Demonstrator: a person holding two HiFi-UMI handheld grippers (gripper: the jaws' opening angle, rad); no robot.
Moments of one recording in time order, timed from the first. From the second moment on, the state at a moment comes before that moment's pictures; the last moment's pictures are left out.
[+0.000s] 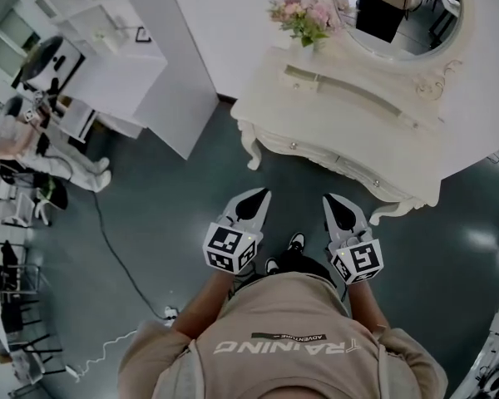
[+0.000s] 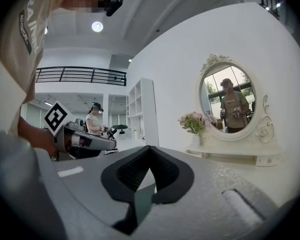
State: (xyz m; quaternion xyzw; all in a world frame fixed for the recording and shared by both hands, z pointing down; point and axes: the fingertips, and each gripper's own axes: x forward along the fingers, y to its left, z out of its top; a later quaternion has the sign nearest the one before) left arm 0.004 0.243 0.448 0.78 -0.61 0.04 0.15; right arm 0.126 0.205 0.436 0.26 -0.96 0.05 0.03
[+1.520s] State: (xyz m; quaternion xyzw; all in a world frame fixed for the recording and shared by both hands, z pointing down) left arm -0.076 0.096 0.455 0.71 -0.67 0.02 0.18; right arm 0.069 0.058 0.457 0.21 -0.97 0.07 0.04
